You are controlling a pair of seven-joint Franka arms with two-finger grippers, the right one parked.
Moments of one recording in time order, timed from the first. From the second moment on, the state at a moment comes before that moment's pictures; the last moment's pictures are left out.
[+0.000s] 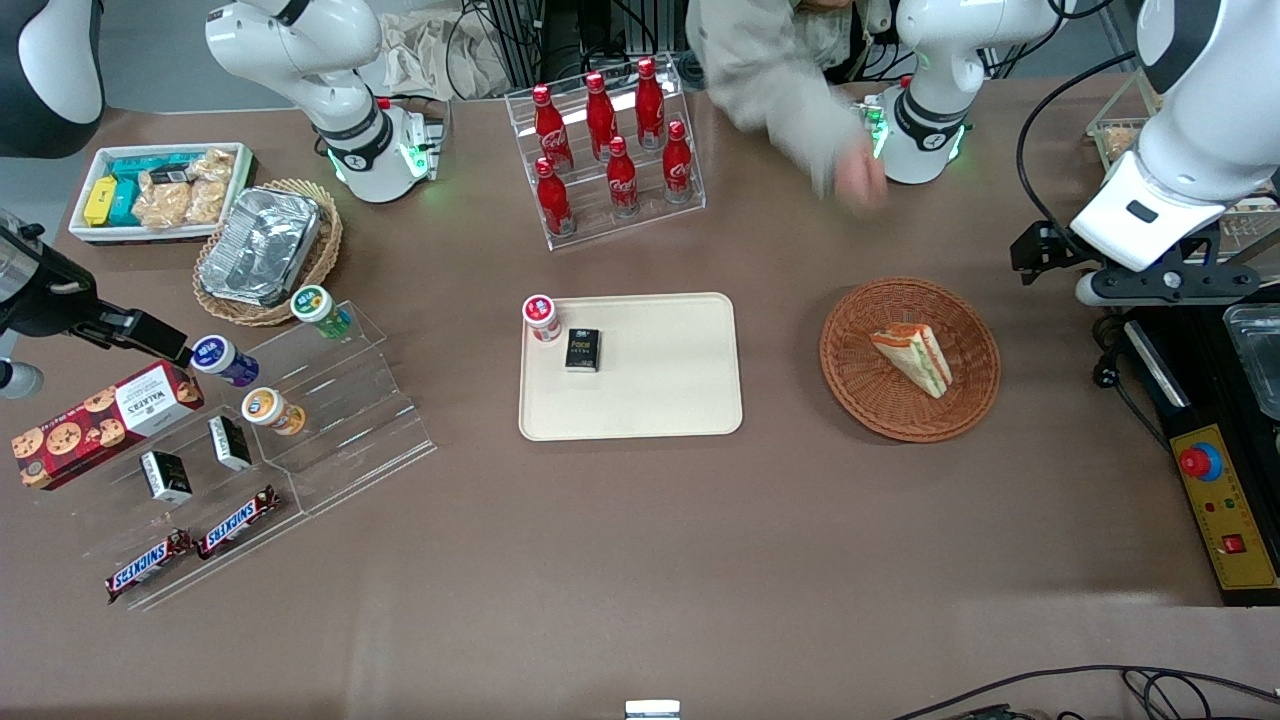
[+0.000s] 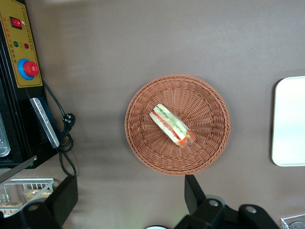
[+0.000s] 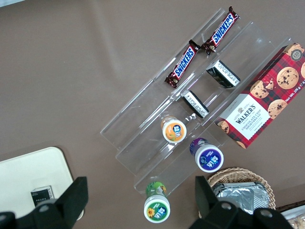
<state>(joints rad) 0.09 -0.09 -0.24 -1.74 0.09 1.59 -0.09</state>
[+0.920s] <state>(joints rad) 0.06 -0.09 -0.26 -1.88 0.09 1.66 -0.23</state>
